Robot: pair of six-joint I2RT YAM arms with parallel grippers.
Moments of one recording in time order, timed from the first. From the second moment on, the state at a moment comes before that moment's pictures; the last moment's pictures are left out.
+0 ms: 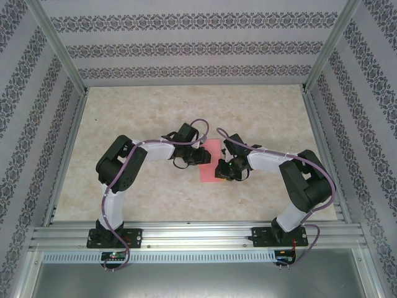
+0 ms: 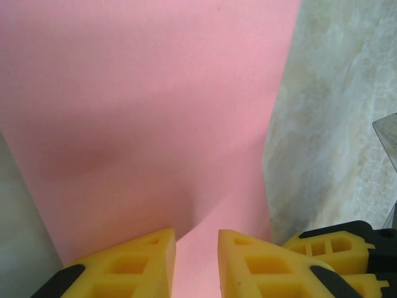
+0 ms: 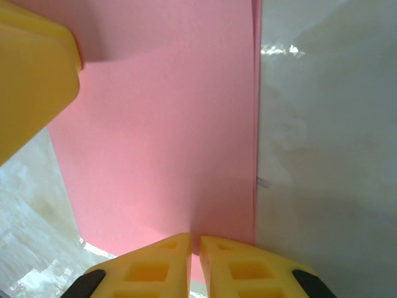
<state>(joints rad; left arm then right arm) -0.62 2.03 1.20 -0.16 0.55 -0.63 0.51 1.66 0.81 -0.42 -0.39 0.59</state>
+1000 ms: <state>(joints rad) -0.47 2.18 1.47 -0.22 0.46 -0.60 0.52 1.67 0.82 -0.42 -0.38 0.57</state>
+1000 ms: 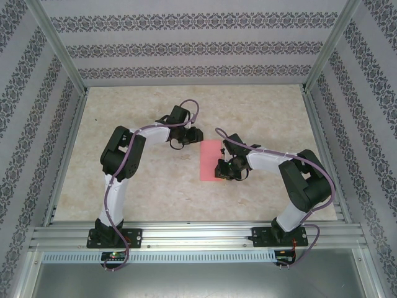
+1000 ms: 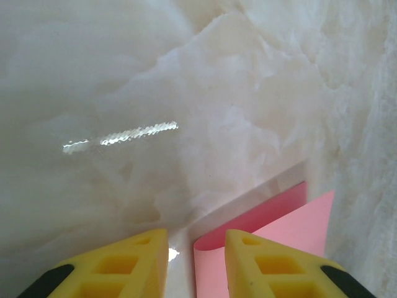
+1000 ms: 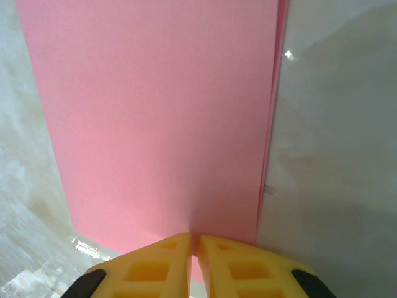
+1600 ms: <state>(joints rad) -0.50 2.06 1.36 -0.21 0.59 -0.58 0.52 1.67 0.82 -0.43 -0.38 0.57</state>
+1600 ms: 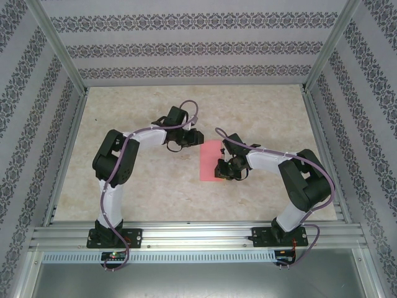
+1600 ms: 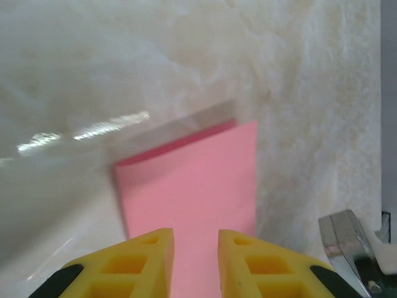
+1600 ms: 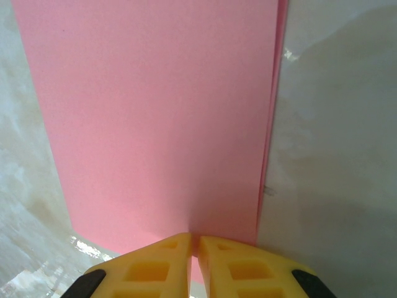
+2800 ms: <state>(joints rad) -0.52 2.28 1.63 -0.33 0.47 -0.58 0.53 1.69 0.85 -0.40 -0.33 0.55</state>
